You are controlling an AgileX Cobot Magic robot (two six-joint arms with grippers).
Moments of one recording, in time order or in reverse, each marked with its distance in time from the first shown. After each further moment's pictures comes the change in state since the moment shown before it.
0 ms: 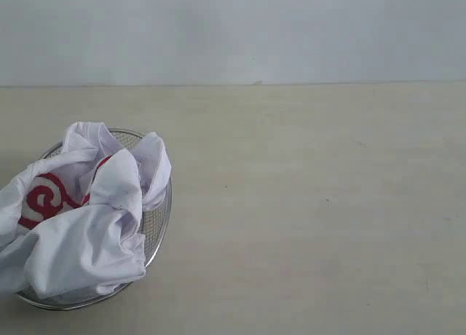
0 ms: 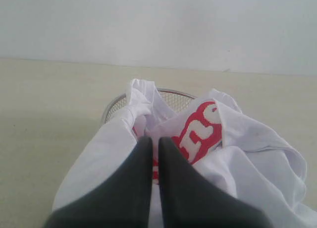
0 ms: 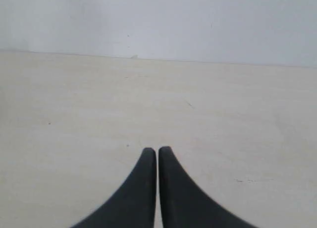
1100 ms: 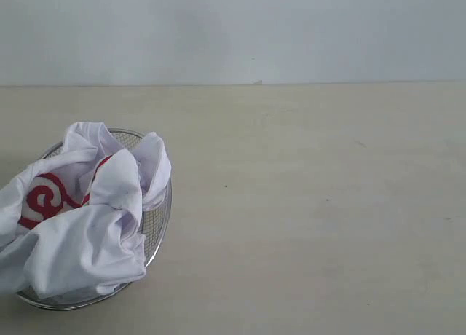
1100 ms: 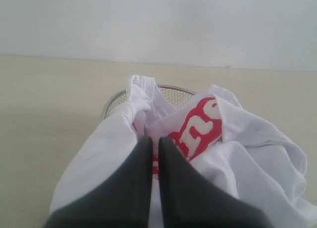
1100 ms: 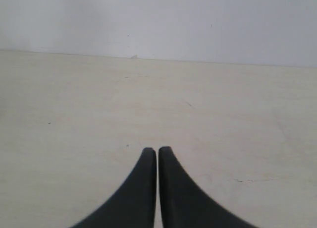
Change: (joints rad) left arm 0.000 0.000 0.000 -0.005 0.013 0.007; right arm 0.000 0.000 0.000 0.000 0.000 0.000
